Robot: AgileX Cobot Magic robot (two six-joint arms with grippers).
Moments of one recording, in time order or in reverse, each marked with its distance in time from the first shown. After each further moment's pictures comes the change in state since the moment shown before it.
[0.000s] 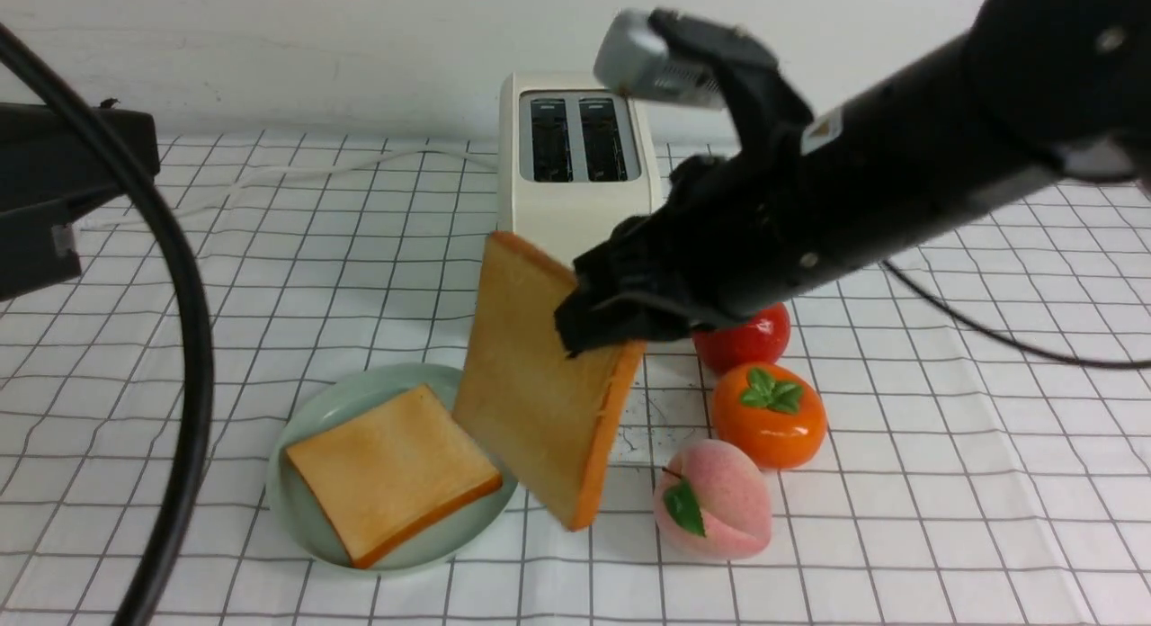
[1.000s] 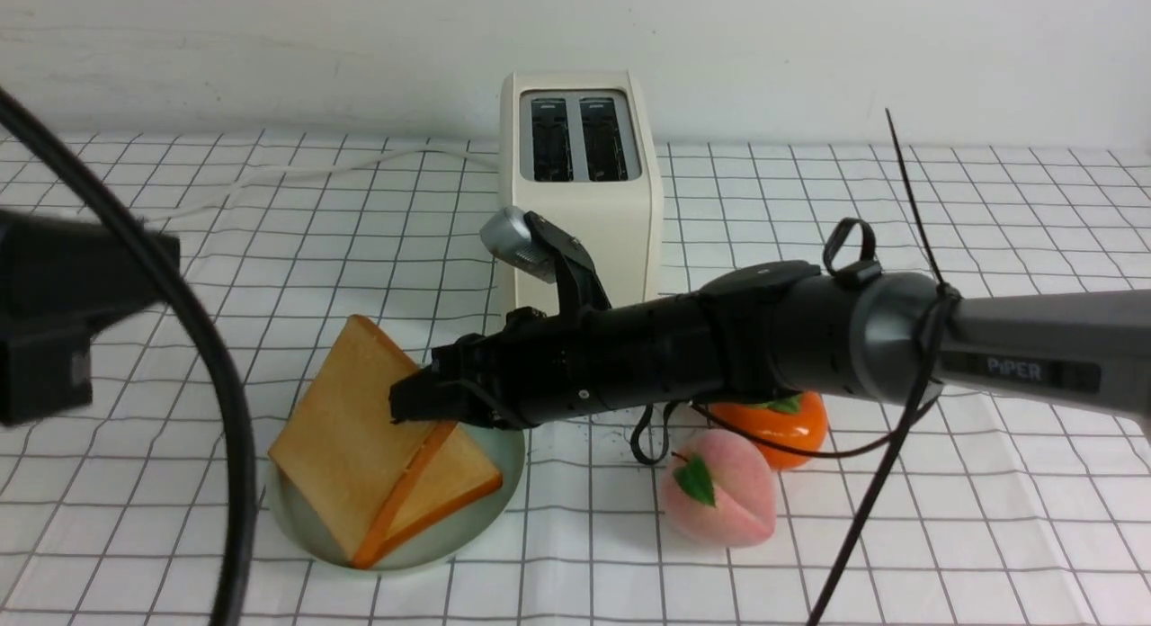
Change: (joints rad) right arm 0.003 0.484 -0.007 0.990 -0.099 -0.829; left arm 0.000 0.000 0.000 0.028 0.251 -0.026
